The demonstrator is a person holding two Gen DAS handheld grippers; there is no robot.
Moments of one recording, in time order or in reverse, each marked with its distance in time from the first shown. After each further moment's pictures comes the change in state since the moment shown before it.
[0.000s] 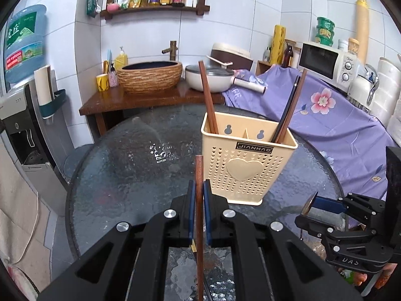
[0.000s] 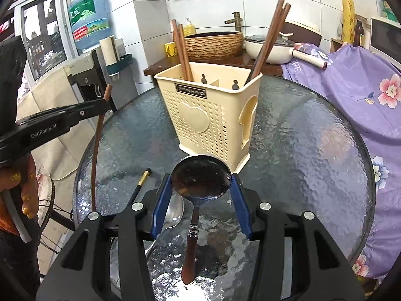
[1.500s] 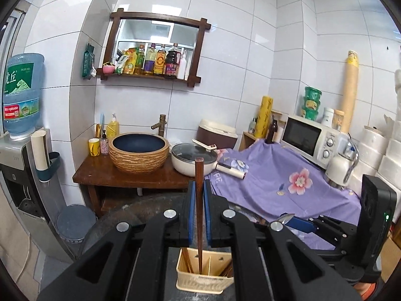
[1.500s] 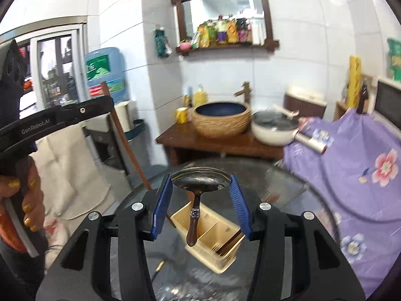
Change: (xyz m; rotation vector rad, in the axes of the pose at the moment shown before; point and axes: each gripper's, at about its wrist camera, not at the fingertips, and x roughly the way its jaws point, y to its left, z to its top) left arm -0.093 -0.012 0.196 -0.066 -0.311 -0.086; right arm -0.110 0.010 0.200 -0.066 -0.278 0.018
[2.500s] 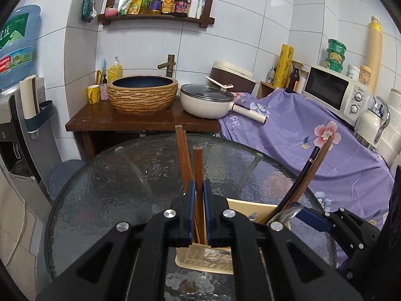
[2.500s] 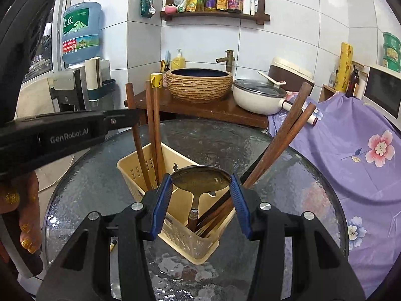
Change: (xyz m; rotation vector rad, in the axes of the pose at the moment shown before) left arm 0.121 0.023 -0.139 -0.019 0.249 0.063; right arm 0.108 -0.007 -0.128 -0.068 0.107 -0.152
